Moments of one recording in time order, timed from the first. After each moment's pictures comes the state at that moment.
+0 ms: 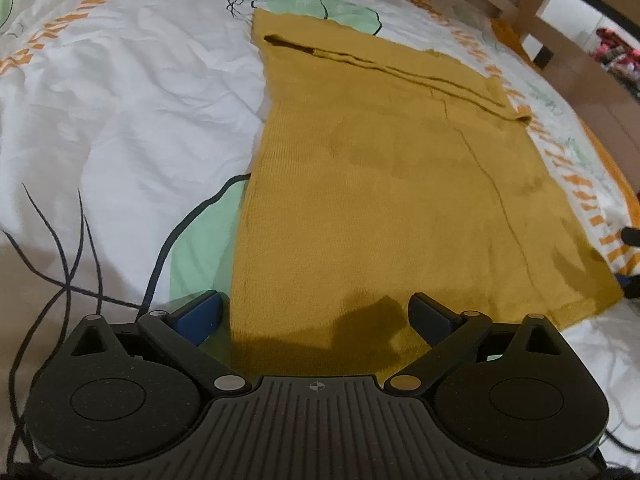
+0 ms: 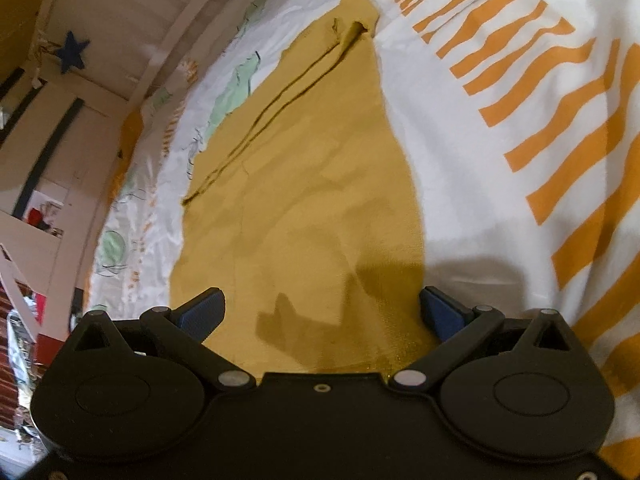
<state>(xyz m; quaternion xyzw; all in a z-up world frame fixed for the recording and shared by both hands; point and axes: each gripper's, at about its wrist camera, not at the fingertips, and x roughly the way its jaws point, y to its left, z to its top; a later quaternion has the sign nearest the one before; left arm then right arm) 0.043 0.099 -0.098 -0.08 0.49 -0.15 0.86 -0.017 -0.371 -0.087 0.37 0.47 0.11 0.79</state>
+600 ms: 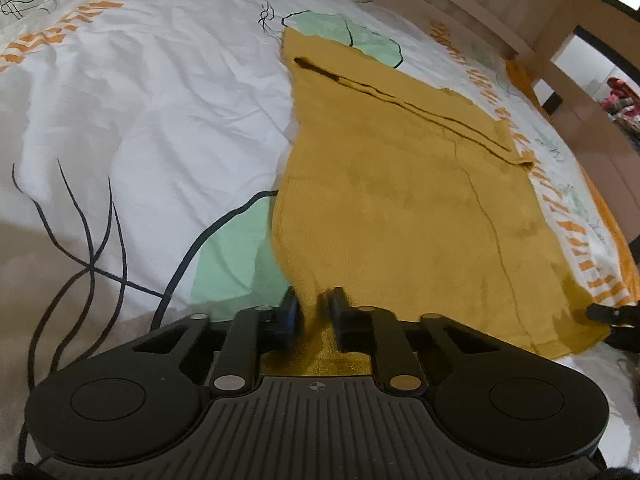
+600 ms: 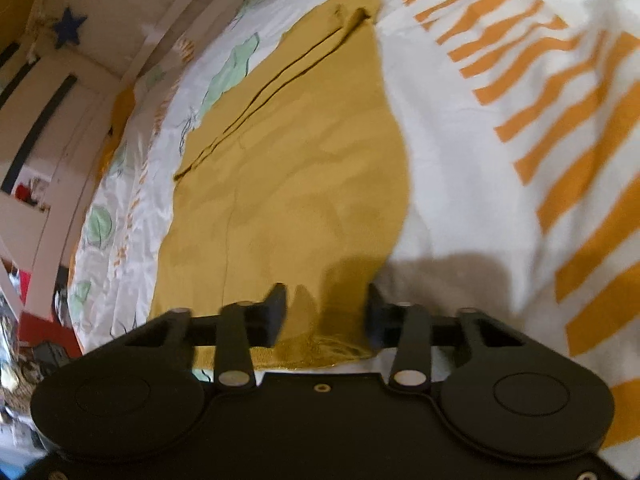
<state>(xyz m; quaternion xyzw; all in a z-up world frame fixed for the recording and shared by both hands) 0.039 0.117 -0.088 -0.14 0.47 -0.13 0.86 -0.026 -0.362 -0.081 0.34 0.49 0.10 0.80</state>
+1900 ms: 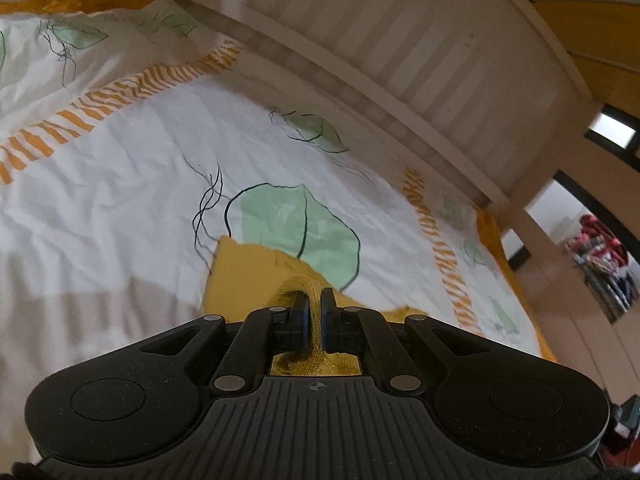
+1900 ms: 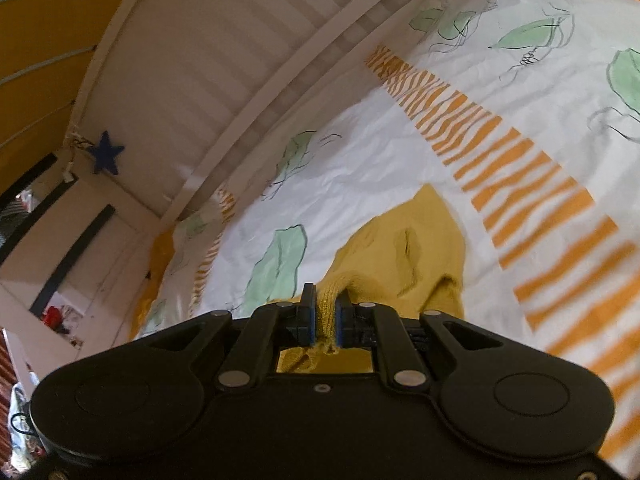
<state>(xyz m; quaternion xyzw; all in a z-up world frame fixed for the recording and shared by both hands) 0.216 0.111 0.004 -0.25 0.32 -0.13 0.91 0.136 -0.403 -0.033 0.38 0.30 0.08 0.87</state>
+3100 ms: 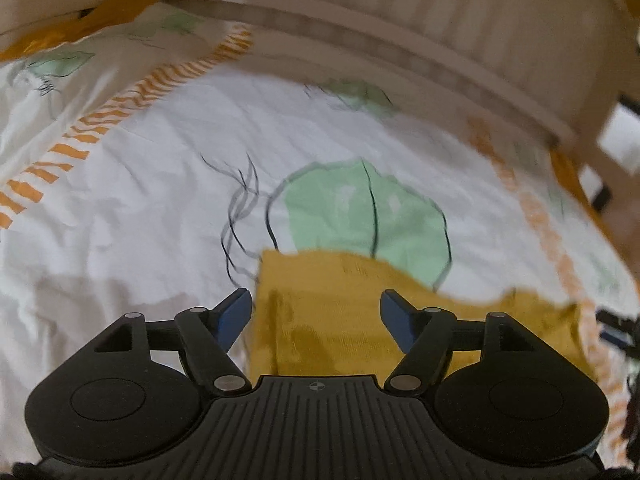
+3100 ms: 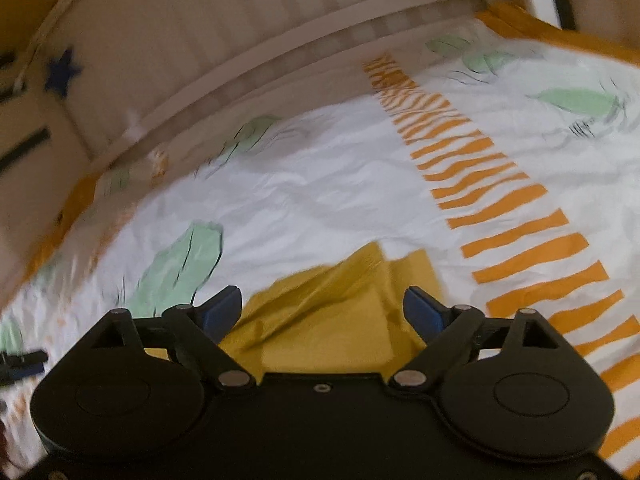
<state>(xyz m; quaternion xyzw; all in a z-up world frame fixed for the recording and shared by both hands) 0.286 0.078 -0.028 -0.11 0.37 -0.06 0.92 0.249 -0.363 -0.066 0.19 0.33 0.04 0.92</state>
